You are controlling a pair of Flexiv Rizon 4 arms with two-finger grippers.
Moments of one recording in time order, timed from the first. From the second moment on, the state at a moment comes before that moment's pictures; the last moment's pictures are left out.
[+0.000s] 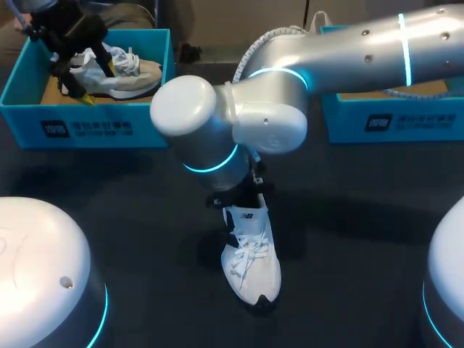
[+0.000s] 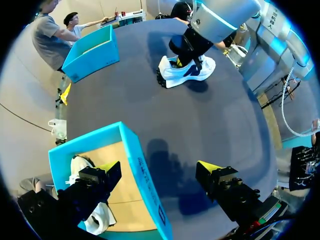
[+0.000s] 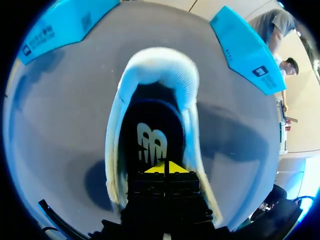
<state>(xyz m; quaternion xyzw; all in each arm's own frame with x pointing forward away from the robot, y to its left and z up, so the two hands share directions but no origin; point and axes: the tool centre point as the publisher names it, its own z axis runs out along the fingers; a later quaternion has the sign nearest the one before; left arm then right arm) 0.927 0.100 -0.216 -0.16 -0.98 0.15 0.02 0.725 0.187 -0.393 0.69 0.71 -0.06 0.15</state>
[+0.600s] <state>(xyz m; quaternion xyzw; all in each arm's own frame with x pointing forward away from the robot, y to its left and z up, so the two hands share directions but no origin) 0.927 0.100 -0.216 -0.16 -0.98 0.15 0.02 0.734 0.188 -0.382 0.67 0.72 -0.02 0.17</state>
